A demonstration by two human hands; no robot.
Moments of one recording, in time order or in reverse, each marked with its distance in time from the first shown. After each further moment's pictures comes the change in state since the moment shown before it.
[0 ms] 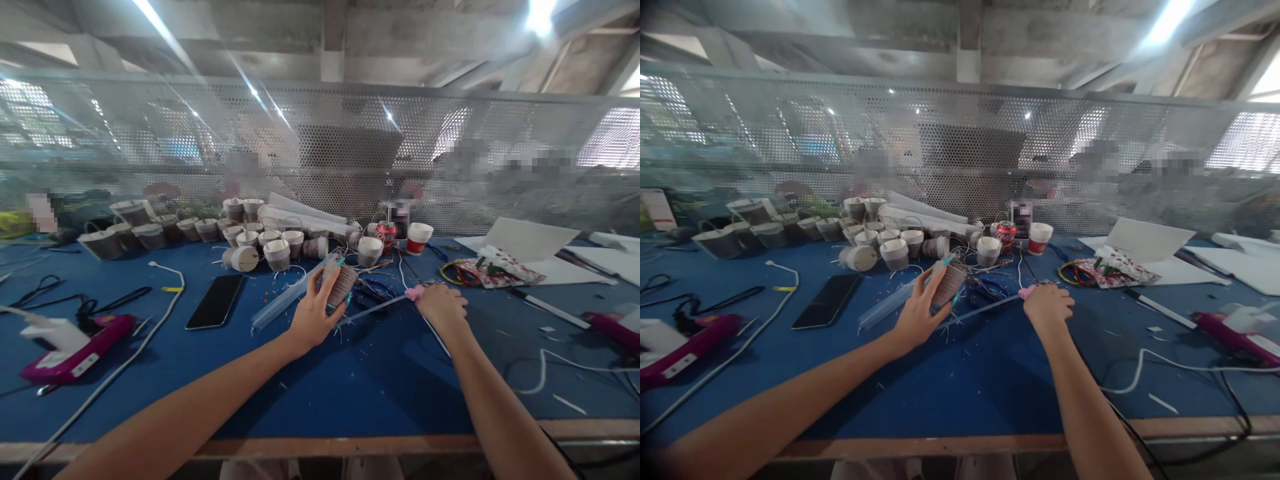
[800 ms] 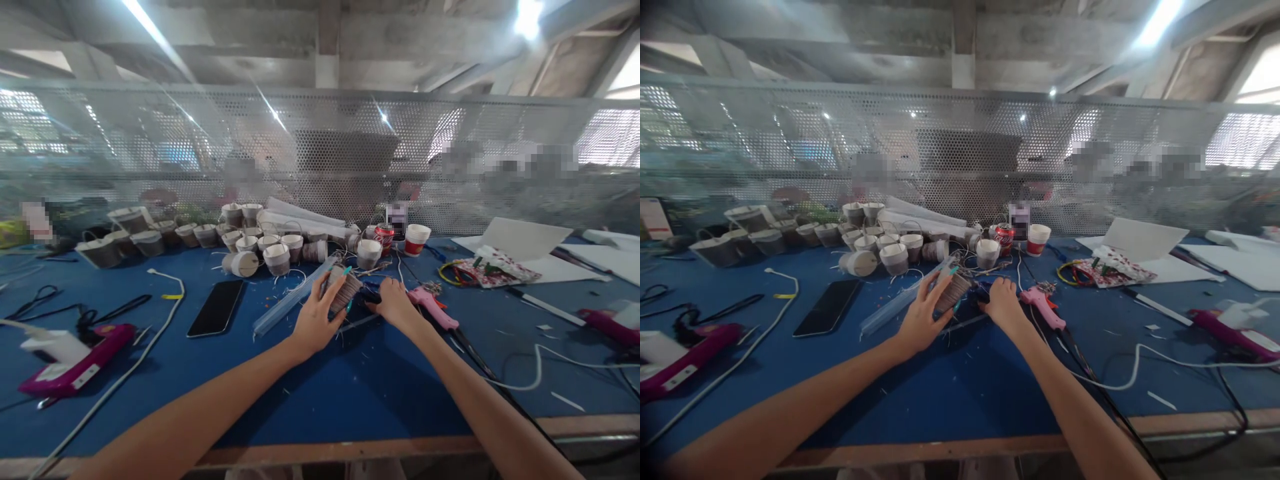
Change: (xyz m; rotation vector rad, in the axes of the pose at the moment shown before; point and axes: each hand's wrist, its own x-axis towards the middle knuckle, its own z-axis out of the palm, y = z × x) left_hand 0.001 0.000 0.001 -0.054 -0.009 0.062; right_hand -0.028 -0.058 0.005 -0.082 -0.166 -0.576
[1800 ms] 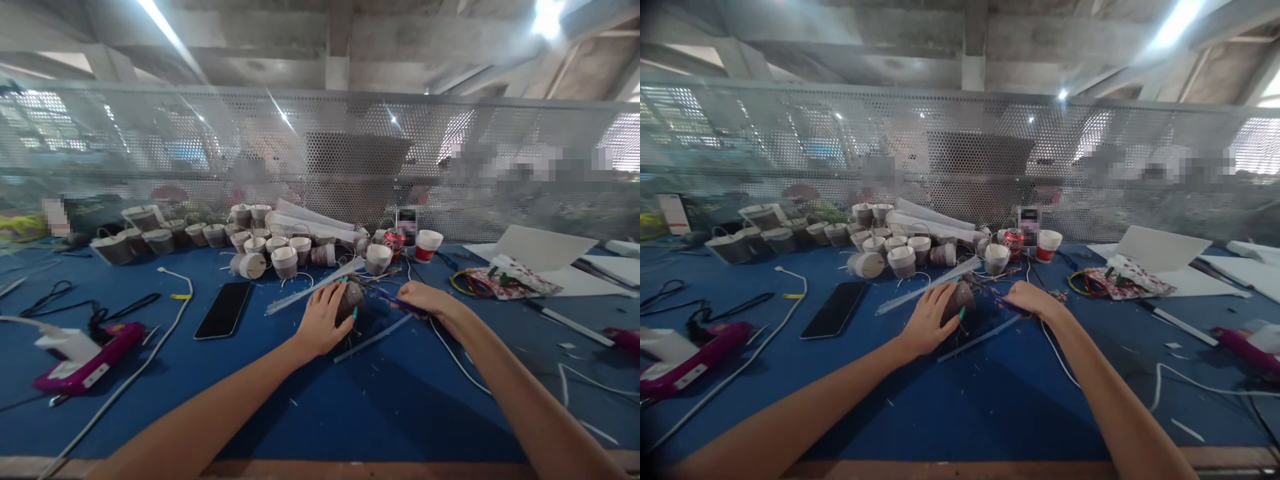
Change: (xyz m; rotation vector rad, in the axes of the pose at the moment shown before) left_hand 0.005 -0.017 -0.002 0.187 -0.133 0.018; right_hand 0.025 0.030 -0.039 0.536 -0.556 0.141
